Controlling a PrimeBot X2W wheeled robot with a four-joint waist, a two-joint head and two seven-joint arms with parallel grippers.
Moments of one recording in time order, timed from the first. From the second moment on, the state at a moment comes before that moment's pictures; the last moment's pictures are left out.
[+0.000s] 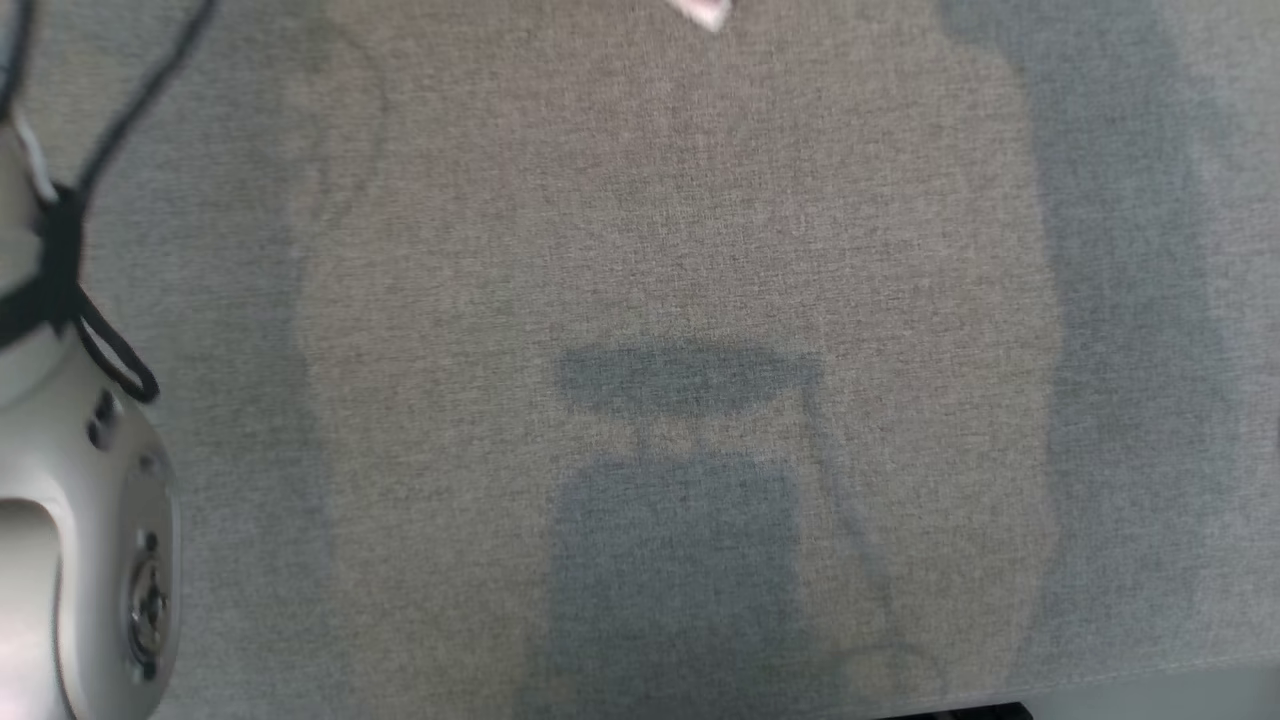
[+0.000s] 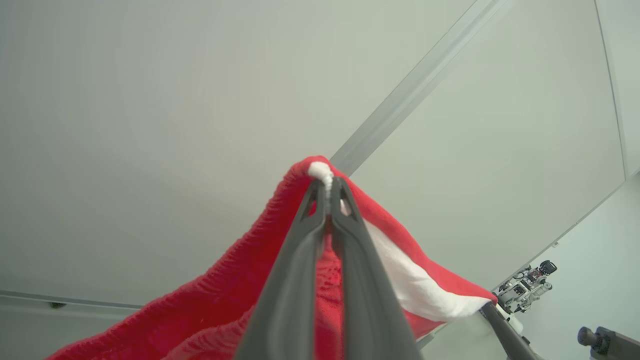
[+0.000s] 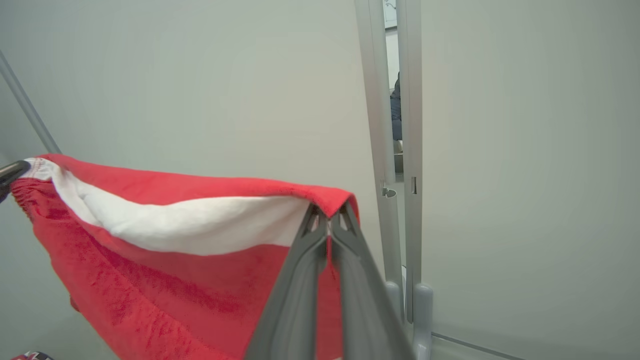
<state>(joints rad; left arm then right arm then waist) -1.34 0.13 -0.04 0.14 -0.96 0.08 0.40 -1.33 -0.24 0.06 0.12 0.54 0.13 0.41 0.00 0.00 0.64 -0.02</state>
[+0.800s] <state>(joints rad) -0.86 0.07 0.00 0.08 -1.06 -0.11 0.13 -0.99 -0.51 0.21 0.04 0.61 0.13 0.24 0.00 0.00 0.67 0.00</state>
